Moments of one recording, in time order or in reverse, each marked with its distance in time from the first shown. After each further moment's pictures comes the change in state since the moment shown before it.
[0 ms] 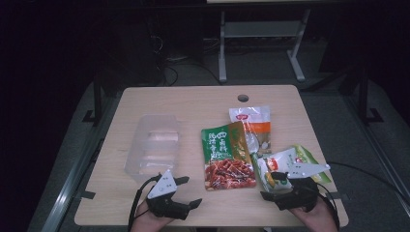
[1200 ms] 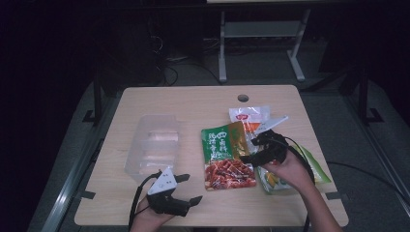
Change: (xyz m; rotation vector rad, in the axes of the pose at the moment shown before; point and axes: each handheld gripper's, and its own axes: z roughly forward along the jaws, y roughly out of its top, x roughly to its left) left arm 0.007 0.003 0.003 -0.014 -0.011 0.001; right arm -0.041 0.110 0.060 0.198 -0.033 -0.024
